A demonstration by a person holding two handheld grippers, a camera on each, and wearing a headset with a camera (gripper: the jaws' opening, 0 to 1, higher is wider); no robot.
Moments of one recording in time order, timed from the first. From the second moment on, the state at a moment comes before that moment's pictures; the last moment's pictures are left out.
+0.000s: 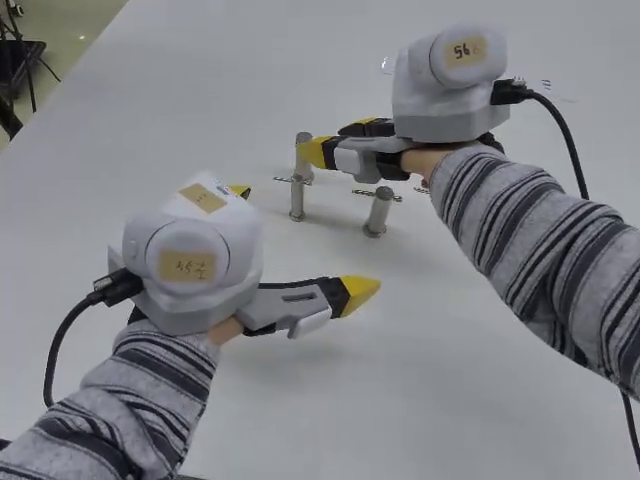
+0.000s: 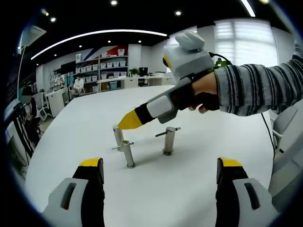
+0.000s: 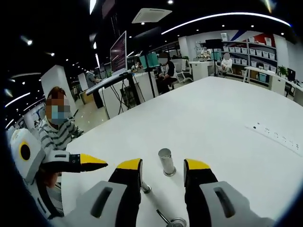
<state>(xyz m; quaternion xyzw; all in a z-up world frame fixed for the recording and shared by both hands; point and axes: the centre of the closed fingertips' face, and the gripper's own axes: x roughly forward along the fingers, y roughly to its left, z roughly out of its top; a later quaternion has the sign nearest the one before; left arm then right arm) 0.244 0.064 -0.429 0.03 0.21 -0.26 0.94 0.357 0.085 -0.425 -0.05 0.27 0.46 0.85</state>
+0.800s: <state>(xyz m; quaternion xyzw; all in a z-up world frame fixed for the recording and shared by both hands) 0.244 0.067 -0.434 0.00 0.22 -0.26 0.94 0.372 0.106 -0.451 -0.08 0.28 0.42 0.86</state>
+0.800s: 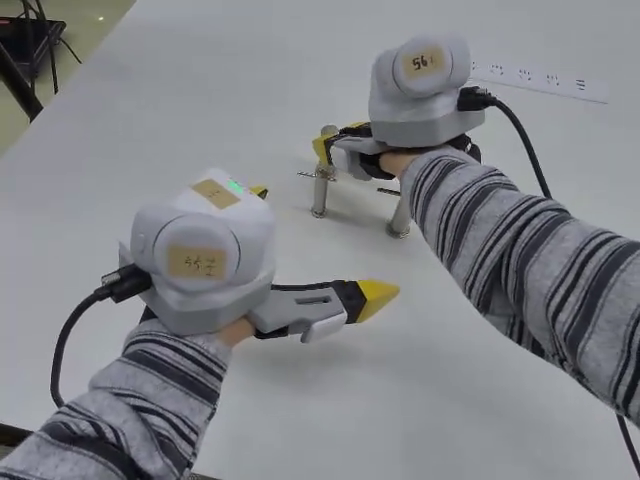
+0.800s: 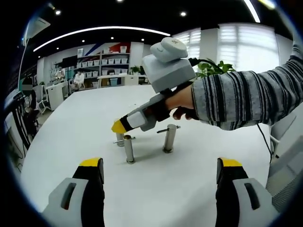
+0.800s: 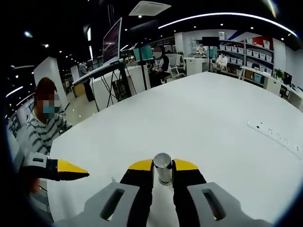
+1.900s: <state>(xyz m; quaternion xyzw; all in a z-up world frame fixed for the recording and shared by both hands) 0.242 0.049 -0.437 0.02 0.22 -0.29 0.93 0.381 0.014 -0.437 -0.14 0.29 0.35 0.88</state>
